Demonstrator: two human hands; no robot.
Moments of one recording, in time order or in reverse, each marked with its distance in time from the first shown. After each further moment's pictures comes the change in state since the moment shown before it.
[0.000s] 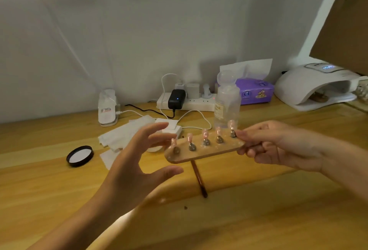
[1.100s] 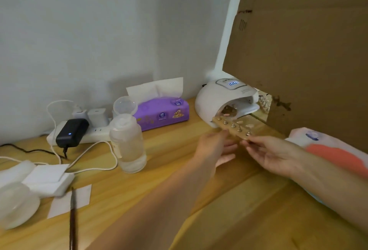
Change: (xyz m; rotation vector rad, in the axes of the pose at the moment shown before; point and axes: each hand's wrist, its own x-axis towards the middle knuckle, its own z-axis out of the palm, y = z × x) left_hand 0.175 0.097 0.278 -0.989 -0.418 -0.899; right_hand -0.041 0.031 -0.176 0.698 0.824 0.016
